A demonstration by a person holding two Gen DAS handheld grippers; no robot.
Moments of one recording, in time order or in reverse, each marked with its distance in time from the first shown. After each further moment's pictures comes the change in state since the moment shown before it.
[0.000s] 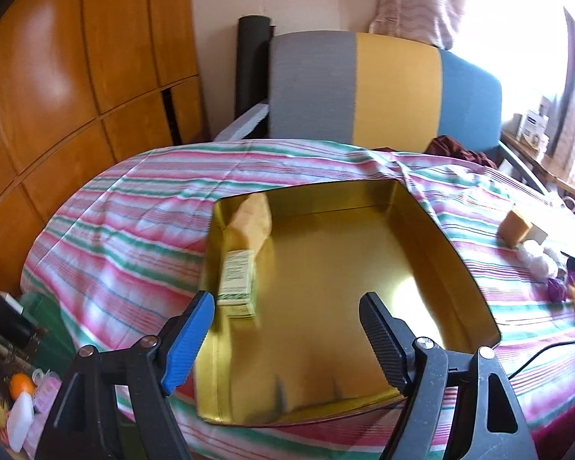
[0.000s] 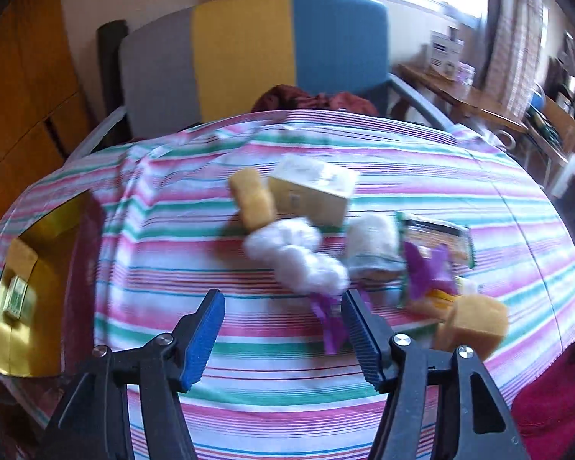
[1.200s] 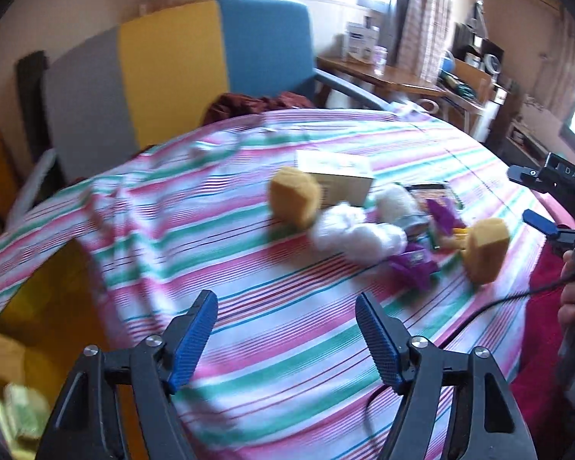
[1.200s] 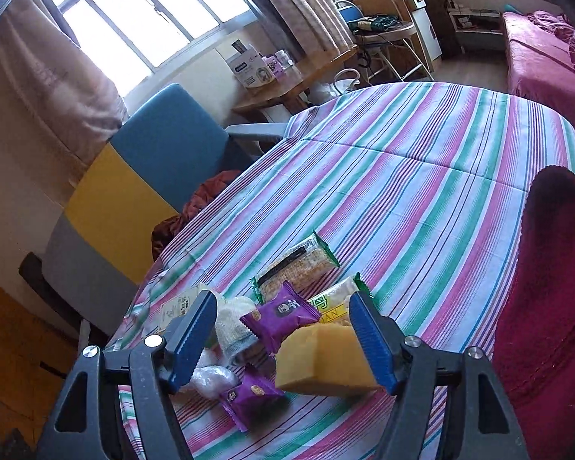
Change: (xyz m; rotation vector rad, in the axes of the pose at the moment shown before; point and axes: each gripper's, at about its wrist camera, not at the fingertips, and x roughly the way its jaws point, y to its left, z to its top) left arm 0.051 -0.286 0.037 0.425 0.127 -0.497; right arm -0.032 -0.157 -0.019 0.737 -0.239 0.006
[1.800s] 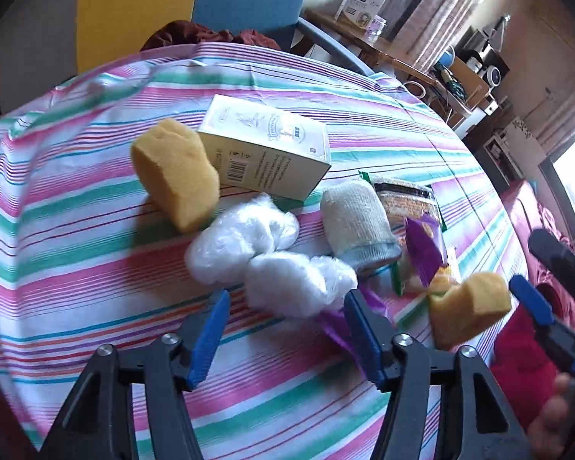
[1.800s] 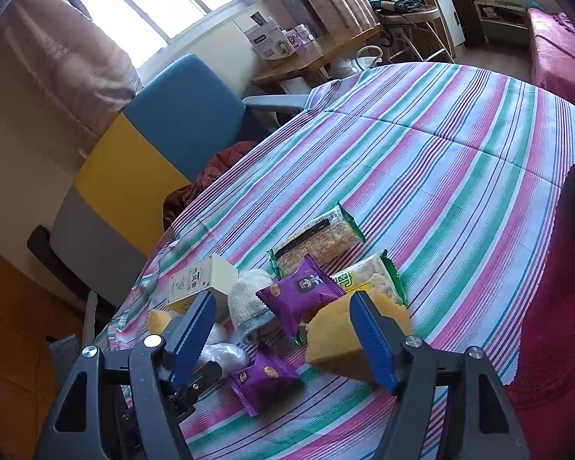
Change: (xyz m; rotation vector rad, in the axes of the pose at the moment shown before) left arm 0.113 -0.040 0.039 -0.191 0.195 -0.210; right arm 0.018 0.008 -0.007 -0.042 0.101 0.045
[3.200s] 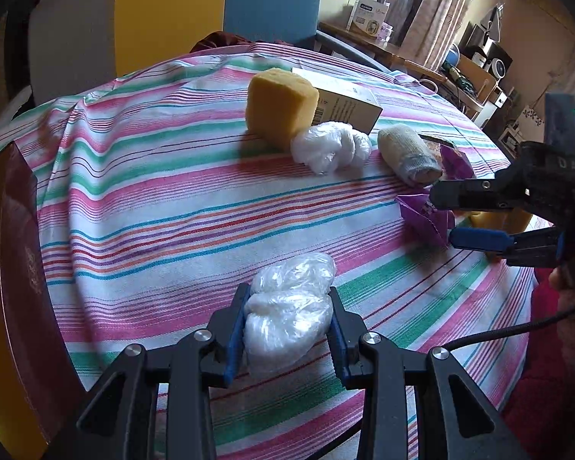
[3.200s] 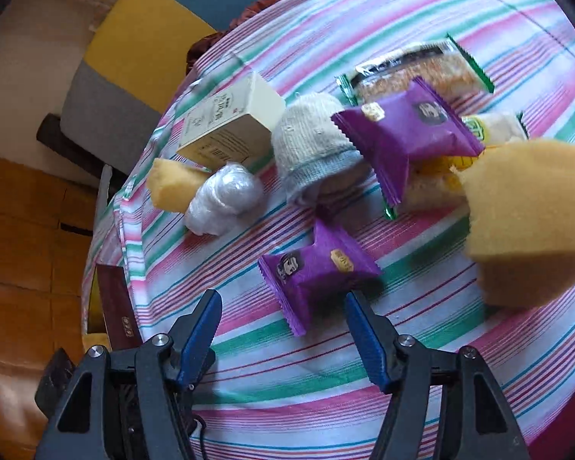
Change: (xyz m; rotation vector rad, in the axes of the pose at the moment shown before) left arm -0.043 0.052 -0.092 0.070 -0.084 0.112; right arm 0.088 0.029 -0.050 -0.091 0.521 0.085
